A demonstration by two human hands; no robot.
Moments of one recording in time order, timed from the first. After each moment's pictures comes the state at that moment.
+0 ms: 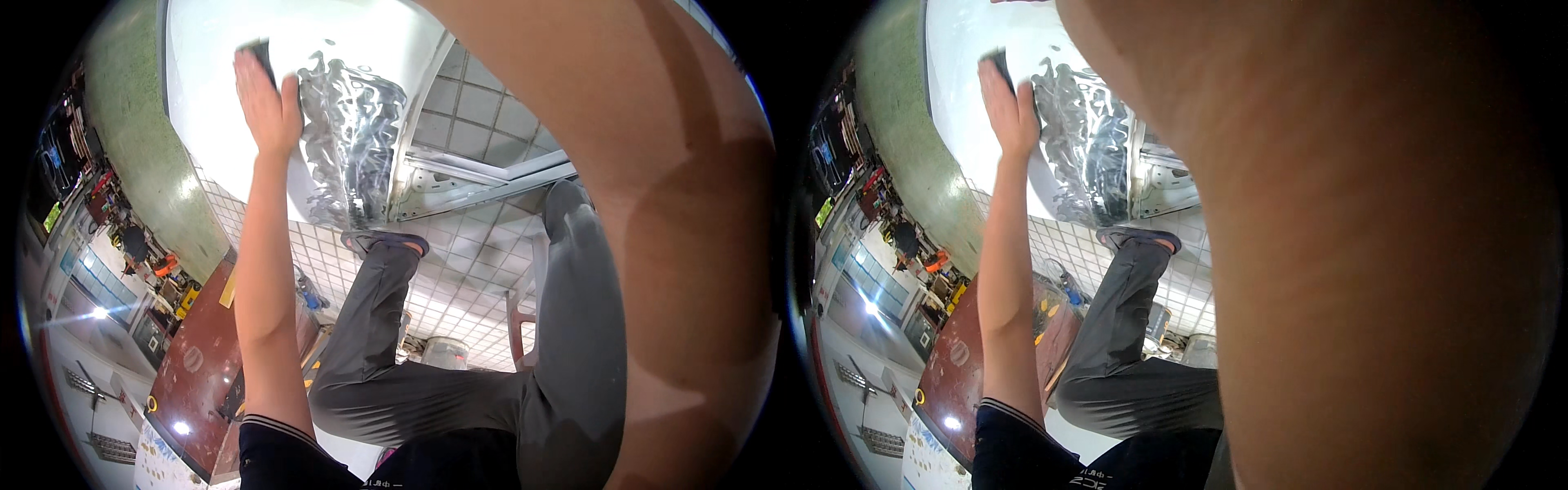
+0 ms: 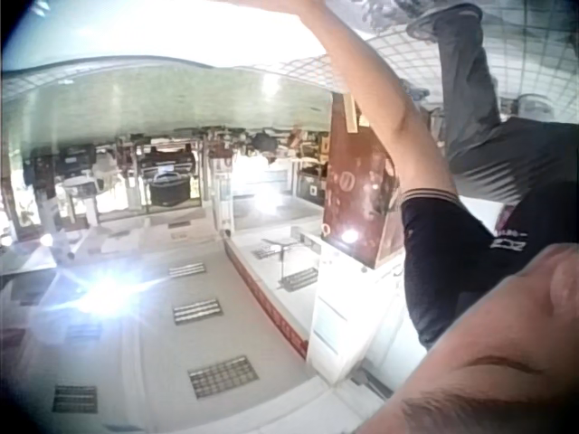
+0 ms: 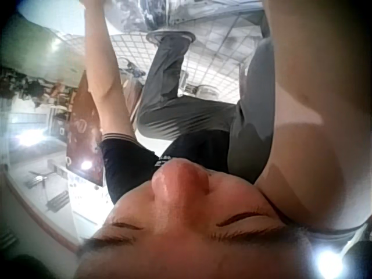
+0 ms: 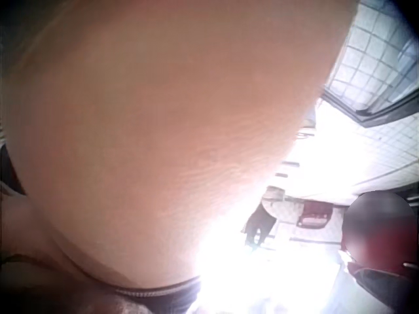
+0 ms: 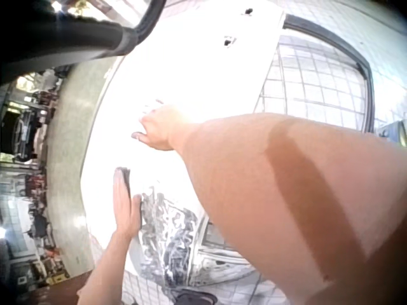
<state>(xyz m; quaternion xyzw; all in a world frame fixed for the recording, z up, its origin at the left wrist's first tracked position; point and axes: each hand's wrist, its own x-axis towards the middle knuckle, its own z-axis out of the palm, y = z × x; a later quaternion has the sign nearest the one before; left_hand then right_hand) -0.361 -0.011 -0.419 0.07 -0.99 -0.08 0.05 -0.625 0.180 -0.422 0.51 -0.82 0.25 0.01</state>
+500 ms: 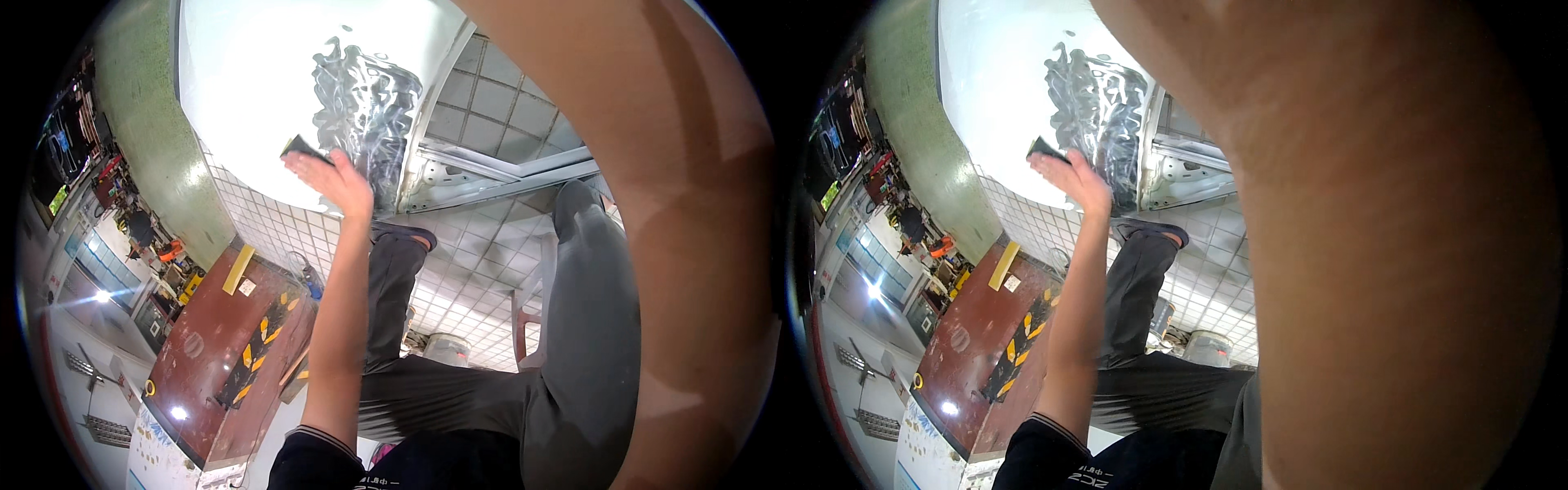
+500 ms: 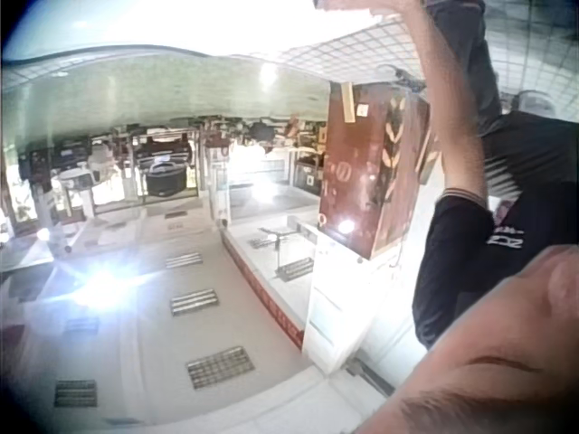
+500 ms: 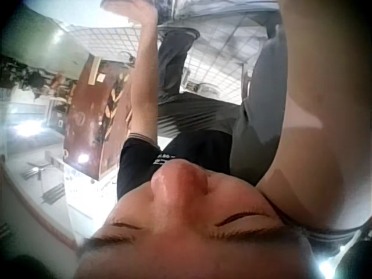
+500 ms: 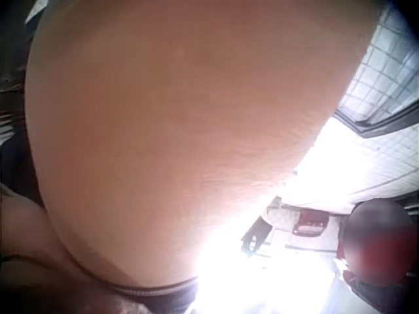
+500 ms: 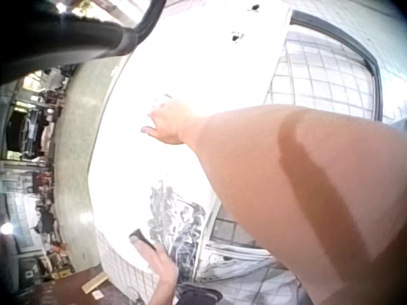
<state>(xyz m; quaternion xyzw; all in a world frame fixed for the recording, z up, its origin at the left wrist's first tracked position) -0.218 0.106 -0.445 0.45 -0.89 -0.10 0.06 -0.625 0.174 -0.427 0.52 -0.81 0.27 0.01</state>
